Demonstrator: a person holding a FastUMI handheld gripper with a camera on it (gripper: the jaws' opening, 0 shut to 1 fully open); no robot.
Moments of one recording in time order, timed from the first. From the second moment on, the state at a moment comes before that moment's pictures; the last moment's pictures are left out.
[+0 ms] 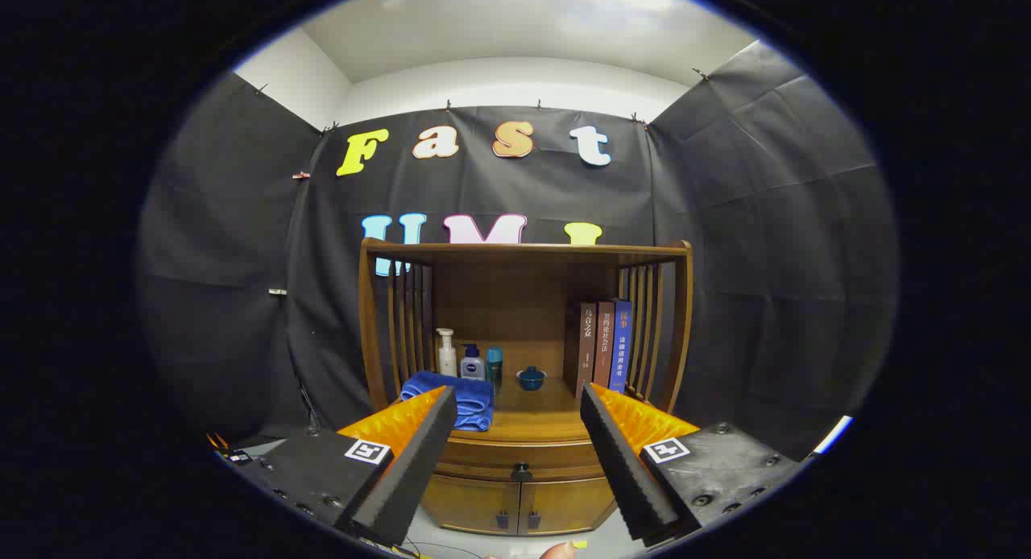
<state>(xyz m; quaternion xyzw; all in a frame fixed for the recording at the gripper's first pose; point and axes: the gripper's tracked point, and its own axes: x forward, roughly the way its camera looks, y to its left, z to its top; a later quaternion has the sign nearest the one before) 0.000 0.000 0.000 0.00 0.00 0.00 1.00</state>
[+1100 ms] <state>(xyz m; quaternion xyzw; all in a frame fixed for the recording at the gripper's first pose) 0.008 0.006 -0.004 0.01 0.00 0.01 1.00</state>
